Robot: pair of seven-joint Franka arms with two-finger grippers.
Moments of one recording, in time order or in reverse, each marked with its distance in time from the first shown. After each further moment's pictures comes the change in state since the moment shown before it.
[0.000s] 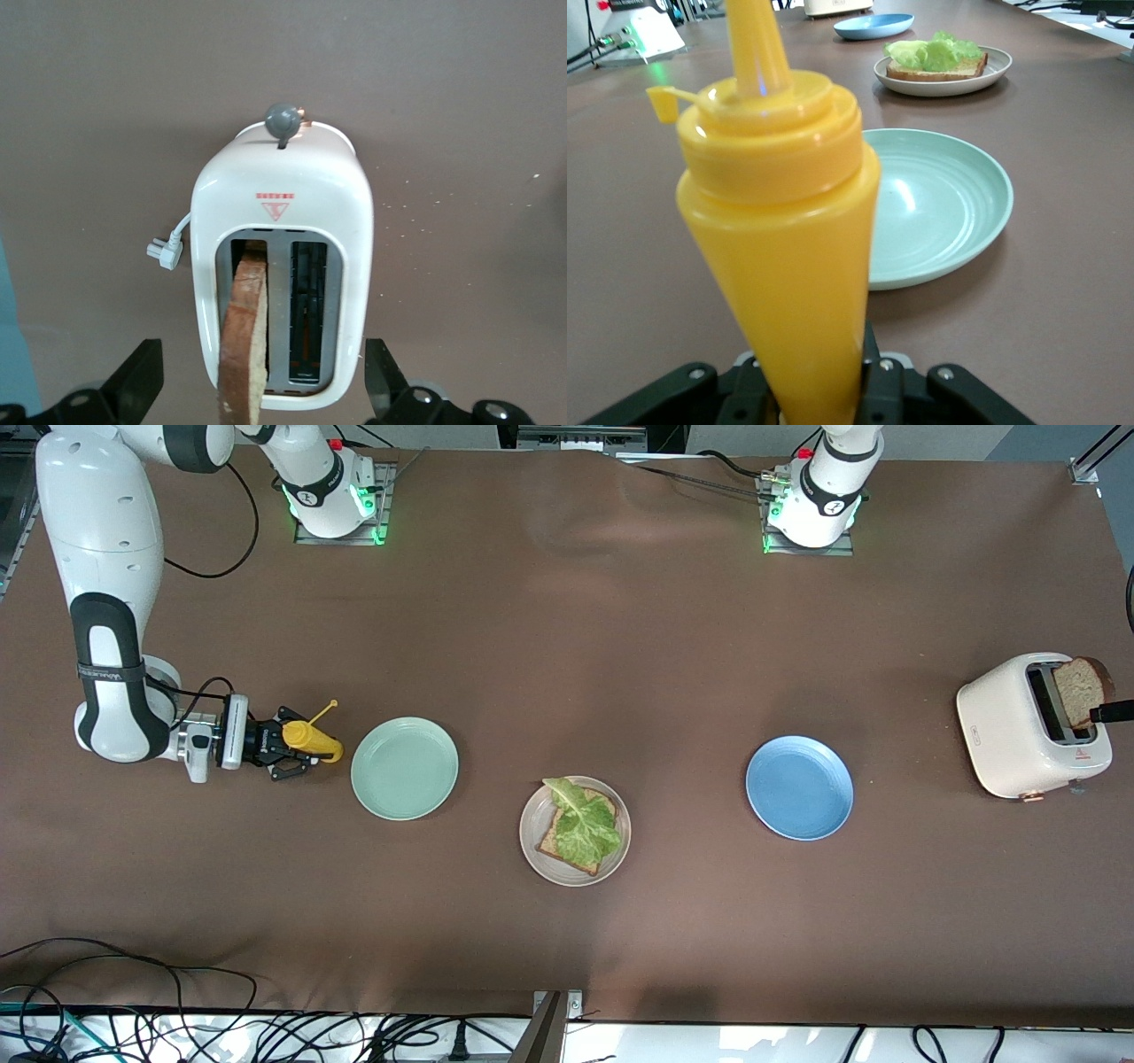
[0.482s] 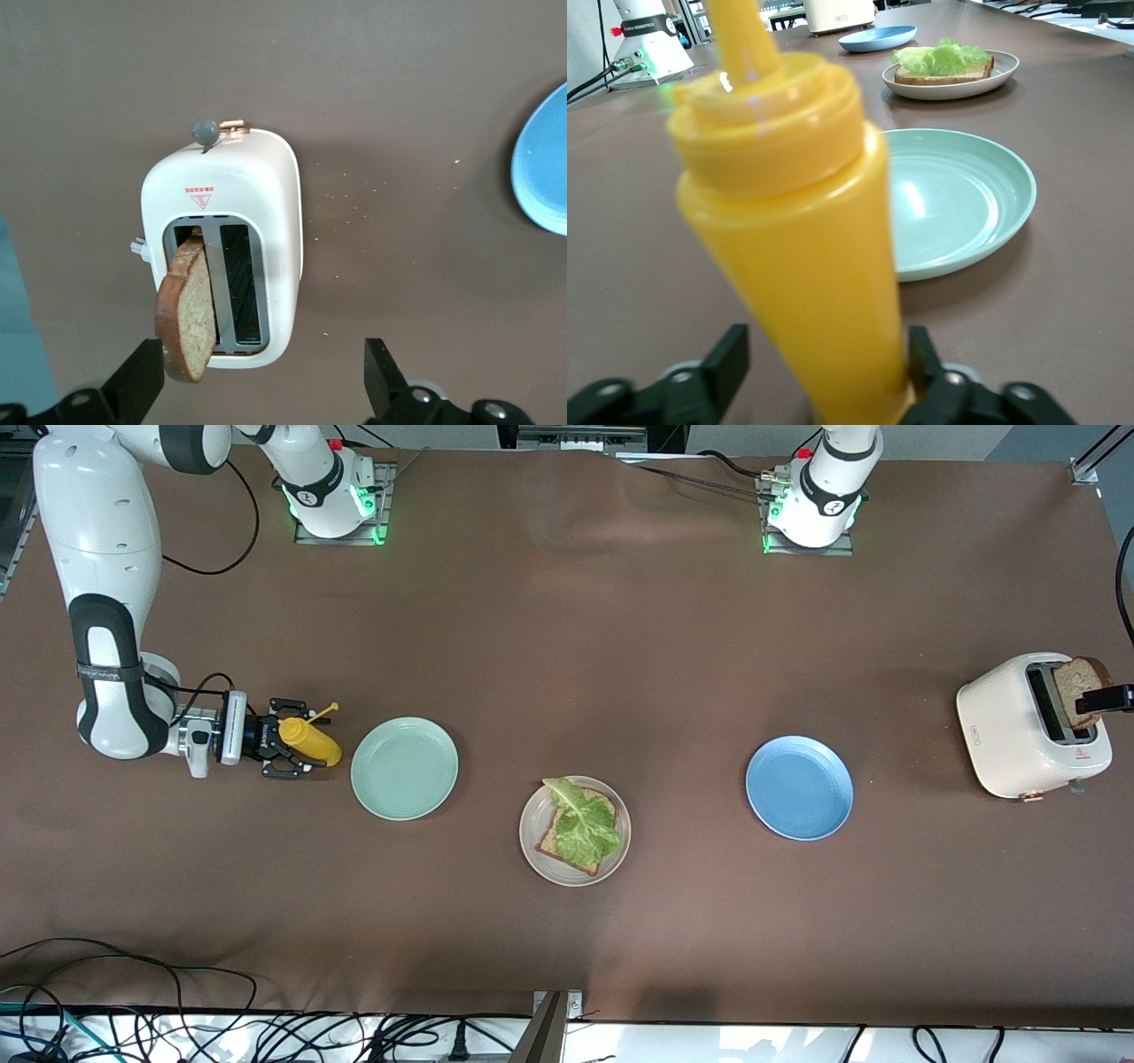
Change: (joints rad) left arm -0.113 -0.093 -0.001 -0.001 0.000 -0.067 -0.035; right arm -0.024 0.018 0.001 -0.028 0.021 -0.060 -0.020
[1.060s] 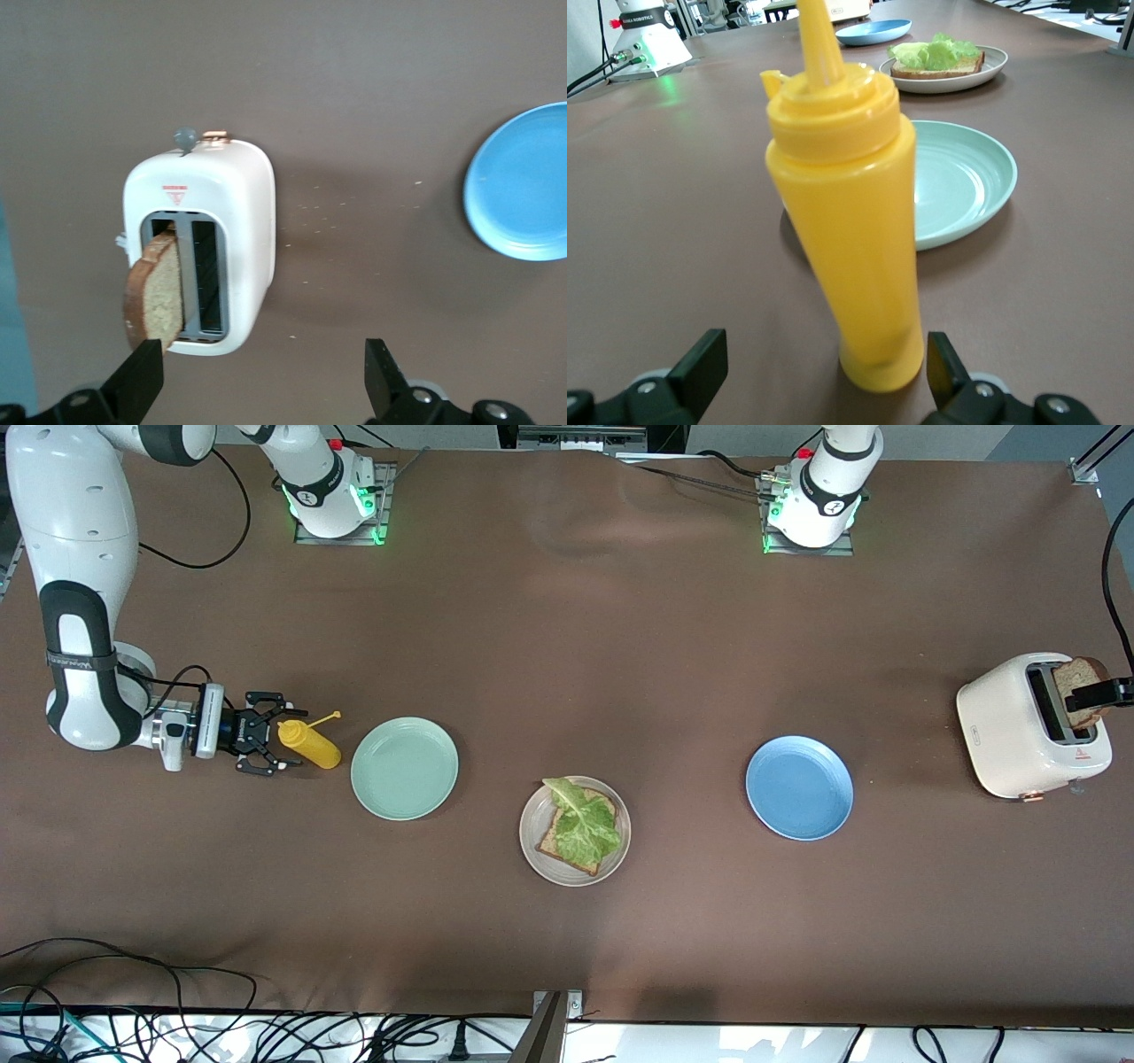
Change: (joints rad) left arm -0.070 -0.061 -0.001 -0.020 -0.004 -0.021 -0.117; right arm -0.042 -0.028 -0.006 -0.012 -0.046 -0.002 0.000
